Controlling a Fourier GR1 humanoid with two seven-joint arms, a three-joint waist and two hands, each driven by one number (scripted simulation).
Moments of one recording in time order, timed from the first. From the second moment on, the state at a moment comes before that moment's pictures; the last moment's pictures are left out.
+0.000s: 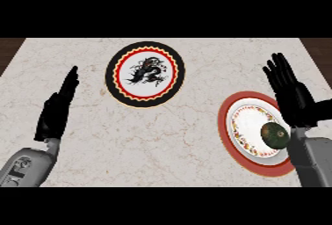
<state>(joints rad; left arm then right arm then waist) -0.25 0.46 -0.26 -1.46 0.07 0.35 0.15 -0.31 -0.30 -0.04 -1.35 -0.30 0.03 -0.09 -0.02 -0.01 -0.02</state>
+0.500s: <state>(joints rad) -0.29 0.45 -0.21 -1.54 0.15 0.26 0.09 -0.36 -0.46 0.26 -1.50 0.07 0.17 -0.14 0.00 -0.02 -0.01</state>
